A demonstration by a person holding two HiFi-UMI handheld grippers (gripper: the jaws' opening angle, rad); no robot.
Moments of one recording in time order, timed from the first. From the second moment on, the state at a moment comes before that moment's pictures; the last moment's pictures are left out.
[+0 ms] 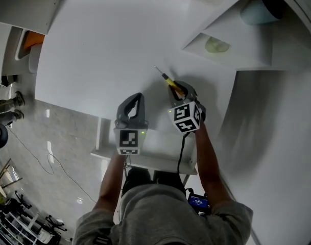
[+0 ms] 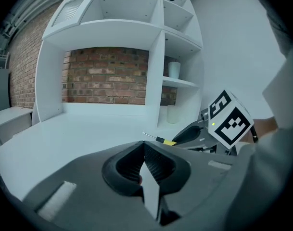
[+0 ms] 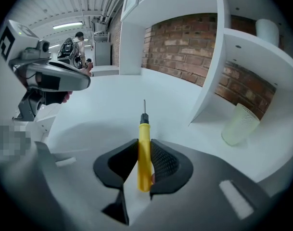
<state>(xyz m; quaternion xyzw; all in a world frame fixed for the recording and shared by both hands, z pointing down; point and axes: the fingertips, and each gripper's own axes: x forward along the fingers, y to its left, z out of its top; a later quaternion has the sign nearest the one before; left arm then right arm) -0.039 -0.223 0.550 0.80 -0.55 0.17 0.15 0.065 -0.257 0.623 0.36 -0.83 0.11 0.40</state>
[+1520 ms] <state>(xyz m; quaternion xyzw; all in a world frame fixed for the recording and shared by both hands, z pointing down) -0.052 -0.214 0.521 0.81 -0.54 0.16 0.13 0.056 -0.265 0.587 0.41 -0.83 0.12 0.35</state>
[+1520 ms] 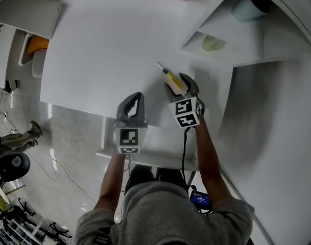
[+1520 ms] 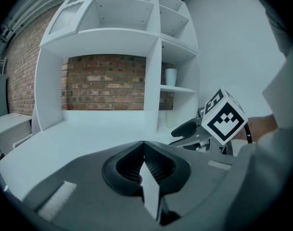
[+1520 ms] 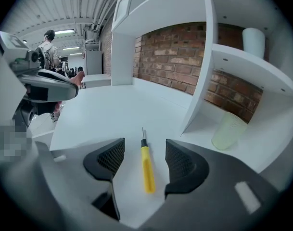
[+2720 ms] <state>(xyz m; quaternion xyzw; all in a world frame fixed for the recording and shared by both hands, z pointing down) -0.026 -0.078 0.383 0.86 -0.50 0.11 0.06 0.097 -0.083 0.389 0.57 -0.81 0.13 0.12</state>
